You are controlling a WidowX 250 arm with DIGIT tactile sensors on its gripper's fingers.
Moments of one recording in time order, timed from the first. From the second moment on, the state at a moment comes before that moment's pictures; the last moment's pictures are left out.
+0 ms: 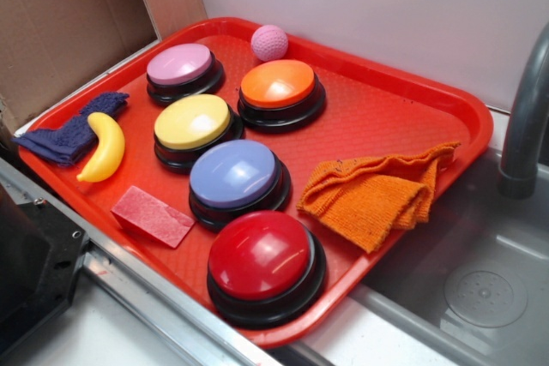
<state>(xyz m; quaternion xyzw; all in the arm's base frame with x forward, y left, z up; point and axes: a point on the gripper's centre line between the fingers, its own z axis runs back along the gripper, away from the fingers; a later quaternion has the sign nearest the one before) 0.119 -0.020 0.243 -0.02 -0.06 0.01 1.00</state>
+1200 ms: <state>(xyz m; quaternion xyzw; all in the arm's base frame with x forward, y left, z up) 0.157 0.041 0.126 0.02 -0.11 0.48 0.87</state>
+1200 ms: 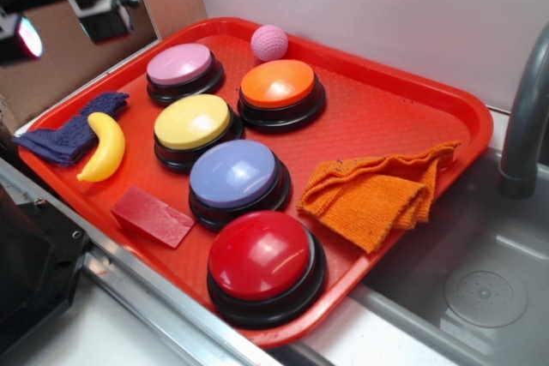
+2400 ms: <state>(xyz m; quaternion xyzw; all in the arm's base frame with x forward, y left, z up) 0.175 0.087 0.010 0.11 -0.14 0.67 0.72</state>
